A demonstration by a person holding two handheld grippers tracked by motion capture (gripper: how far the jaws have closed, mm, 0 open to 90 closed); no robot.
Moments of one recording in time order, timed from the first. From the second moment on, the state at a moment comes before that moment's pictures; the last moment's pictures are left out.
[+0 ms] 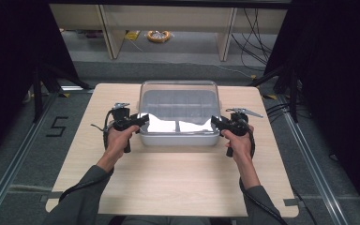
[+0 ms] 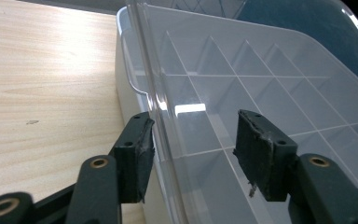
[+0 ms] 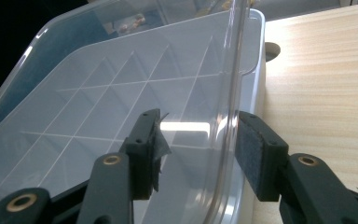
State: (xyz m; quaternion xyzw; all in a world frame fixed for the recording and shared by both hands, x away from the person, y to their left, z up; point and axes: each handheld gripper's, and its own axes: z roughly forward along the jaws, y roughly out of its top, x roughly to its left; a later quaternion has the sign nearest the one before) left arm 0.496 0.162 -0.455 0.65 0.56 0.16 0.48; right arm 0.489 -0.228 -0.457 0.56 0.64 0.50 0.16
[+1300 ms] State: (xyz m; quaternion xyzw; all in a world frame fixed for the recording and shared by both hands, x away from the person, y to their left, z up) left arm 0.504 0.167 -0.464 0.64 0.59 0.12 0.48; right arm 0.489 -0.235 -0.459 0.55 0.66 0.48 0.18
